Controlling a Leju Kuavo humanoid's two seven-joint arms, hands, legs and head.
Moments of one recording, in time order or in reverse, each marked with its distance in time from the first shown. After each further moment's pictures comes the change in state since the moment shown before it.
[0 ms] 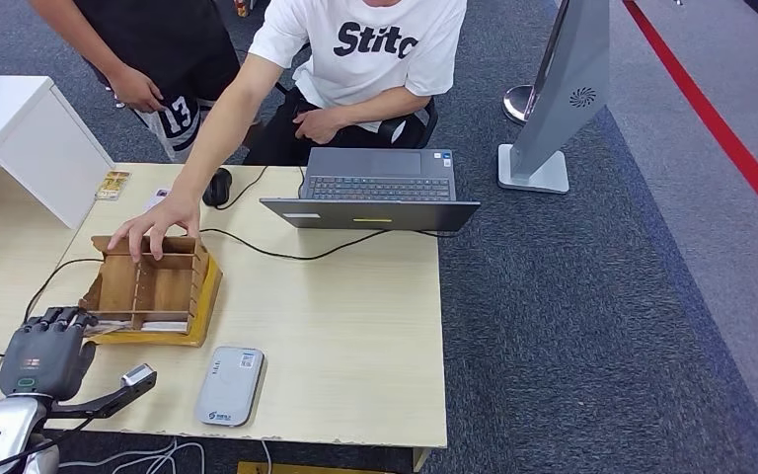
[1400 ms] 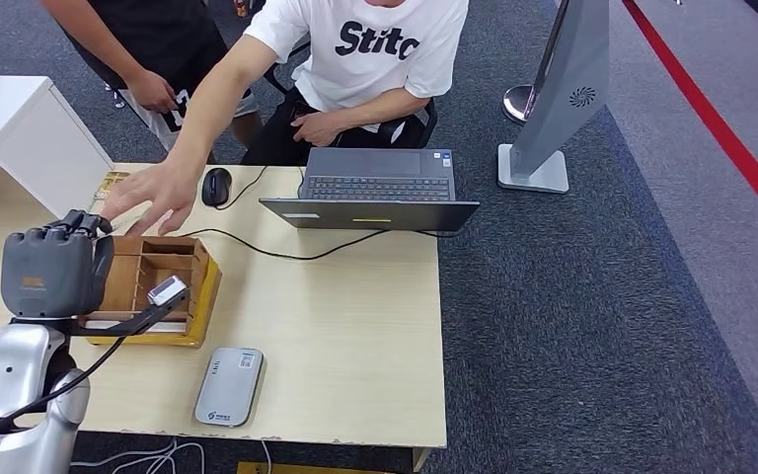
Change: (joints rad) left arm -0.146 -0.097 -0.137 -0.432 -0.017 -0.111 0.073; right arm -0.007 0.007 0.053 -0.010 0.000 -0.018 0.044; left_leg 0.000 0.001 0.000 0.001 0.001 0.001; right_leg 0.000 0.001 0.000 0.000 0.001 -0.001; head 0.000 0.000
